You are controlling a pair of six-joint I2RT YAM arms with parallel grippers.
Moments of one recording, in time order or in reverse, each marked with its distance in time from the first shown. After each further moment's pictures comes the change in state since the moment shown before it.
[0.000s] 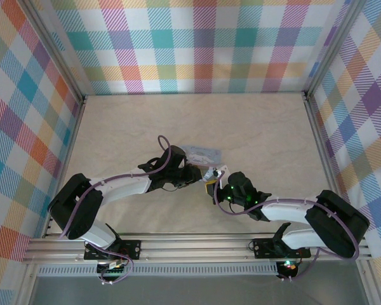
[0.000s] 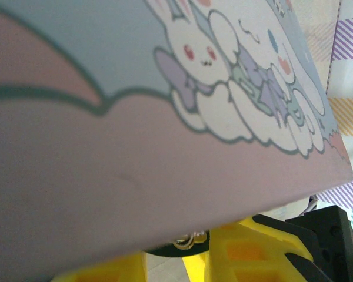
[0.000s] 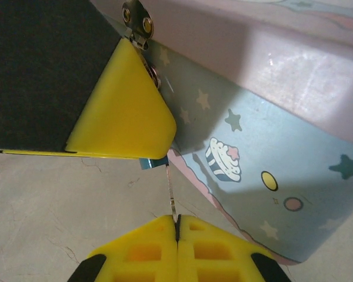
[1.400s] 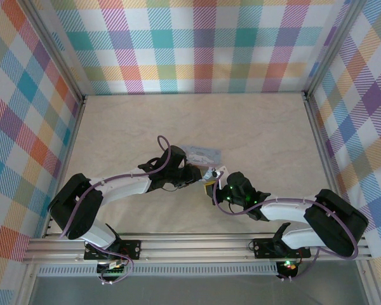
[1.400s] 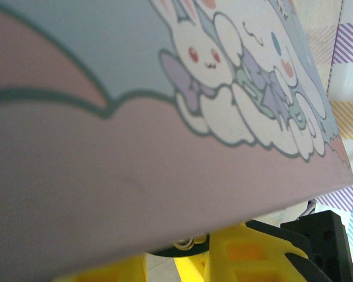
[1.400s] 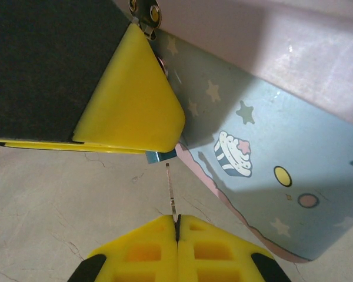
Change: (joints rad) left arm 0.000 0.000 0.000 -0.002 -0.004 -0.015; right arm 0.006 0.008 0.005 -0.007 -0.011 0.000
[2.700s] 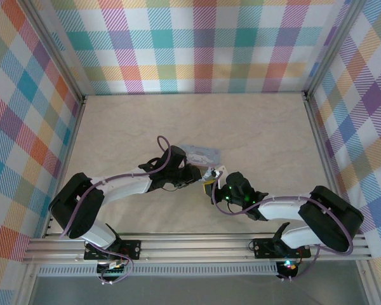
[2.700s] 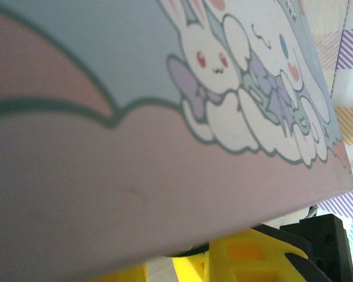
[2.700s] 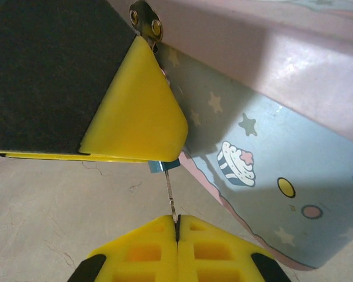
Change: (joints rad) left arm 0.000 0.010 0.000 0.003 -0.010 -0.015; right arm 0.000 0.050 -0.002 0.075 0.013 0.000
